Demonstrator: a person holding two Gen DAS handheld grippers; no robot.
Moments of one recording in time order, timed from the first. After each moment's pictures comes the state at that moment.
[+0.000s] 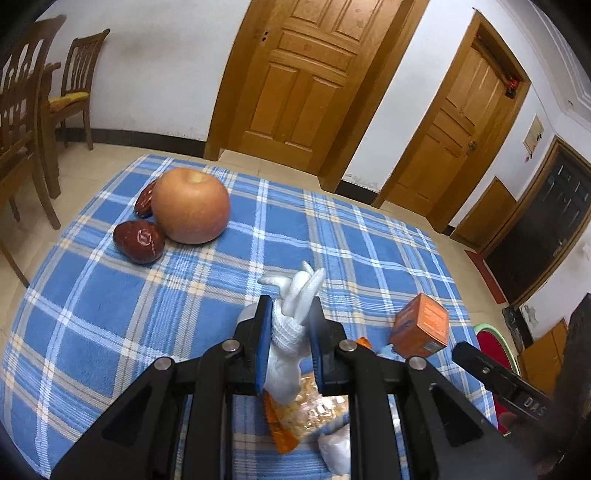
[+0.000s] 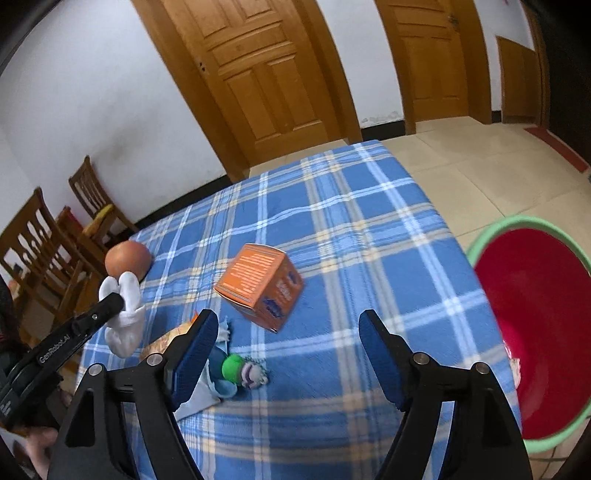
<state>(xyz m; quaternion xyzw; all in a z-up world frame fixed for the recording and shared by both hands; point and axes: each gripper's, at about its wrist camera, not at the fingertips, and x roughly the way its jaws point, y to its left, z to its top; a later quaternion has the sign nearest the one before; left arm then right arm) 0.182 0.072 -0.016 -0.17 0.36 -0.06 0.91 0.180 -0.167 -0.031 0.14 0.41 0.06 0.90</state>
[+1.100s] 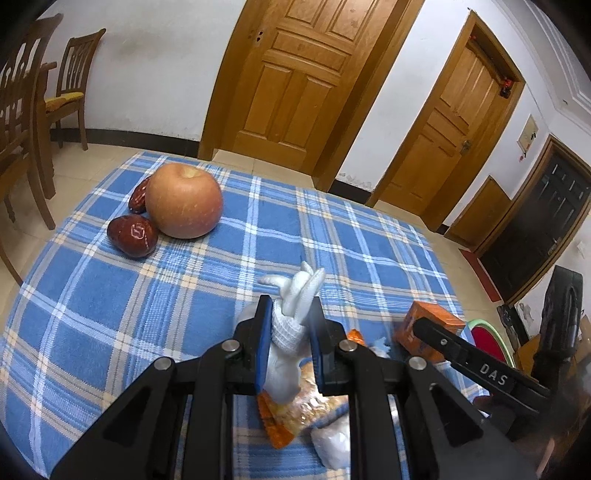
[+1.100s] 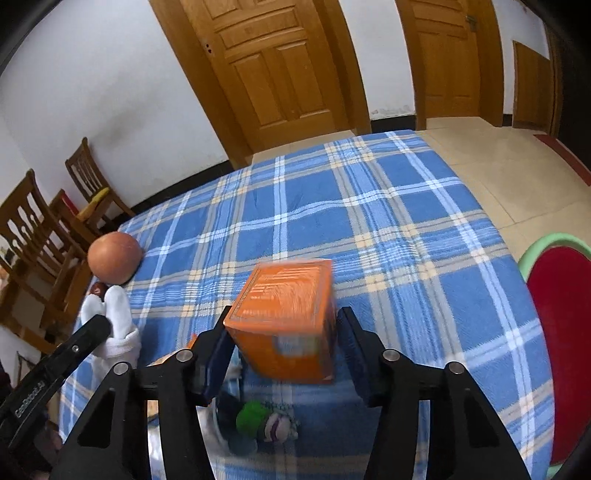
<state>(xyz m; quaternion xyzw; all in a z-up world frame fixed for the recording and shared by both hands) 0.176 0.065 -0.014 -0.17 0.36 -0.08 0.92 0.210 -0.146 -0.046 0.13 0.42 0.07 0.90</state>
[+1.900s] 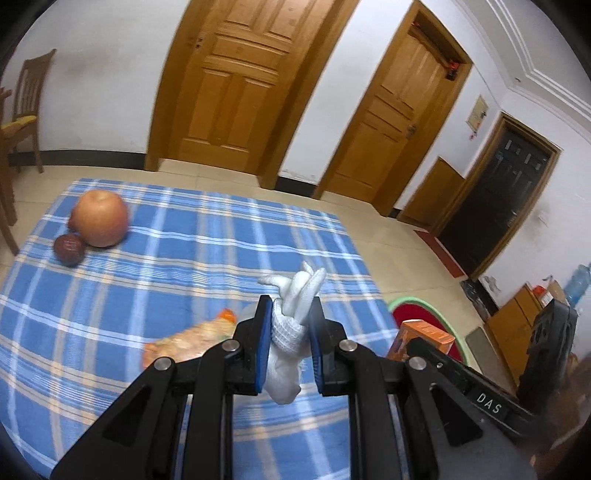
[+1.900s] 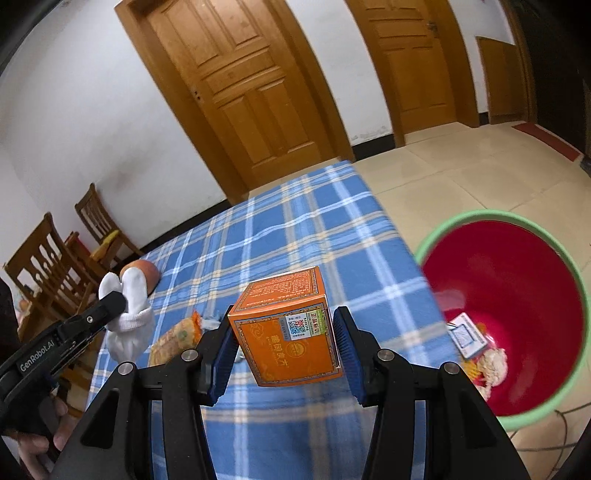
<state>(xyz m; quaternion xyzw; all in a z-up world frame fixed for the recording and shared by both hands) 0.140 -0.015 0.035 -0.14 0.35 -0.18 0.91 0.113 -0.224 -0.011 0.19 0.36 0.05 0.91</state>
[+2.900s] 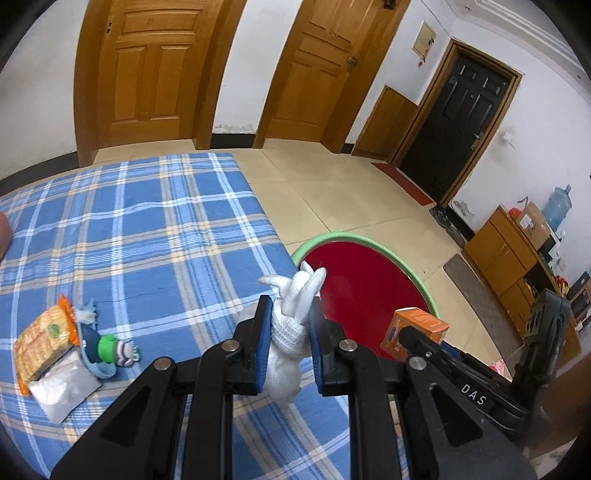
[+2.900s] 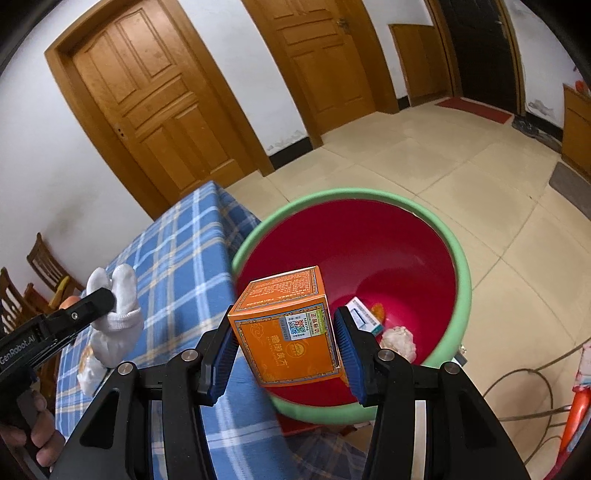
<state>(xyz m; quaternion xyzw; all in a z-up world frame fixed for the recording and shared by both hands) 0.145 -0.168 0.014 -0.05 0.41 -0.28 0.87 0.059 -0.358 -0.047 0.24 0.36 -0.08 0.90</state>
